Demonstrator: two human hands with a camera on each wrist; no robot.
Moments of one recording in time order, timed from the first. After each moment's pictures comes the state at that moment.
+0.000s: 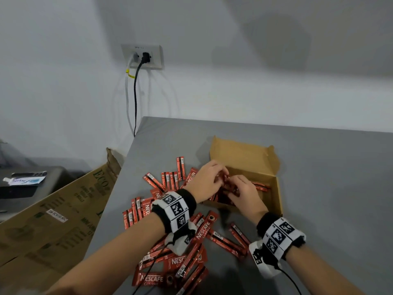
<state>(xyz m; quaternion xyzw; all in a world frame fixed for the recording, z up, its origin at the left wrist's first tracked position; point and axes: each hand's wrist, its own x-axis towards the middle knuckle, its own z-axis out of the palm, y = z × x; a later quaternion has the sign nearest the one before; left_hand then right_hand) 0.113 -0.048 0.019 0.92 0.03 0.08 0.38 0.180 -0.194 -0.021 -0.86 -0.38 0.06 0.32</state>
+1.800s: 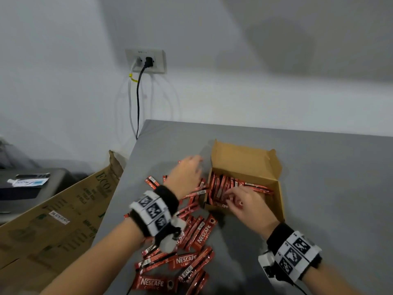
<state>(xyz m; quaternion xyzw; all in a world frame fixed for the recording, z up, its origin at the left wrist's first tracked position) 0.099 -0.007 0.037 0.94 0.16 0.06 0.29 0.165 -0.209 -0.003 -0.86 -0.44 0.08 0.24</state>
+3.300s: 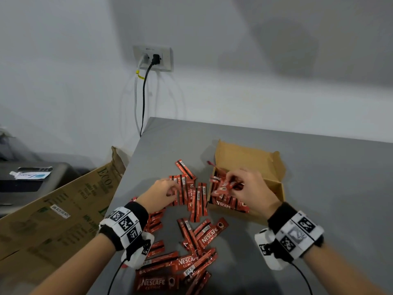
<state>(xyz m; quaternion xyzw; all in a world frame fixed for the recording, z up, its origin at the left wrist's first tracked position) 0.040 0.048 -0.022 0.94 0.14 -0.04 0.29 0.179 -0.182 0.043 -0.84 -0.44 0.11 0.29</state>
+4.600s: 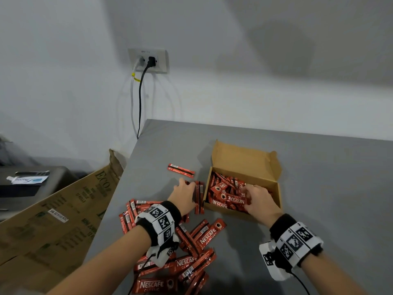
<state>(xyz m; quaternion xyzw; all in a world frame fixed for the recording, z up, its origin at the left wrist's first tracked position) 0.081 -0.015 -0.017 0.95 0.20 -0.12 0.22 0.195 -0.212 -0.006 -0.93 -0.31 0.14 0.15</state>
